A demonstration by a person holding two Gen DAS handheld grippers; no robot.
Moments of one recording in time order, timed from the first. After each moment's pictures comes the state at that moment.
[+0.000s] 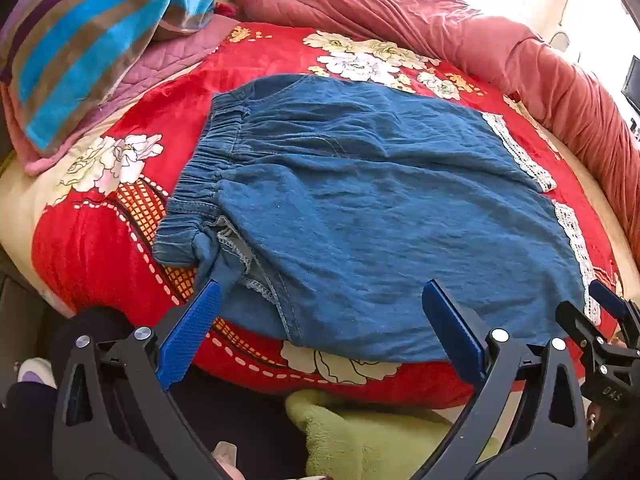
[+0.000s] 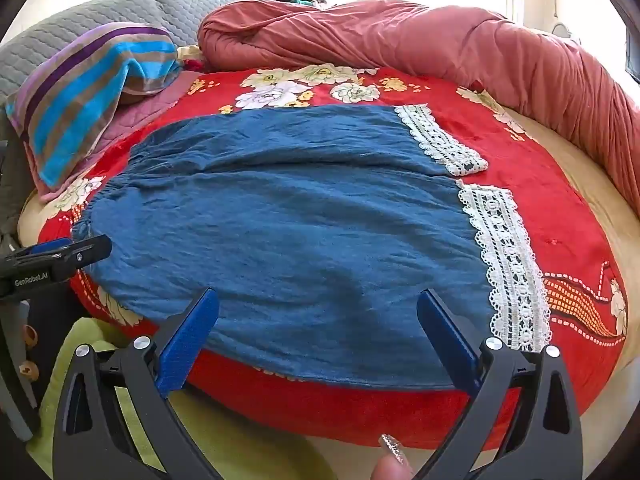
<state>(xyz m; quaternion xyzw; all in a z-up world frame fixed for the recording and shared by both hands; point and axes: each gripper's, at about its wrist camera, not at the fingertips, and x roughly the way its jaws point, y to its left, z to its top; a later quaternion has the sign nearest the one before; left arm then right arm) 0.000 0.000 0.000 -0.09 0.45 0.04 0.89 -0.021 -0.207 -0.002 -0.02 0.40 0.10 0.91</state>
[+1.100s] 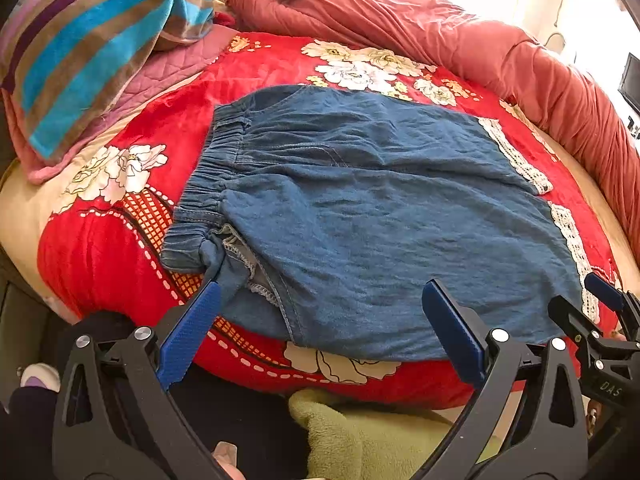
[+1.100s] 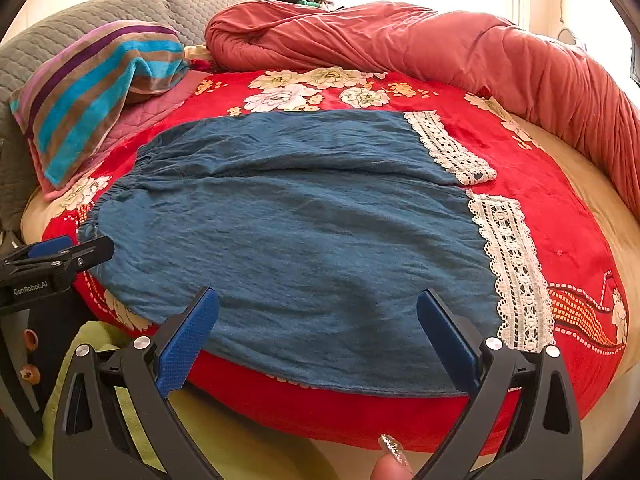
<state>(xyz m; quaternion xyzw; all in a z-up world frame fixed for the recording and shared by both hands) -0.003 0.000 0.012 -0.08 0.44 0.04 0.90 -0.019 -0.198 0.002 -0.01 0.40 0.11 0.91</state>
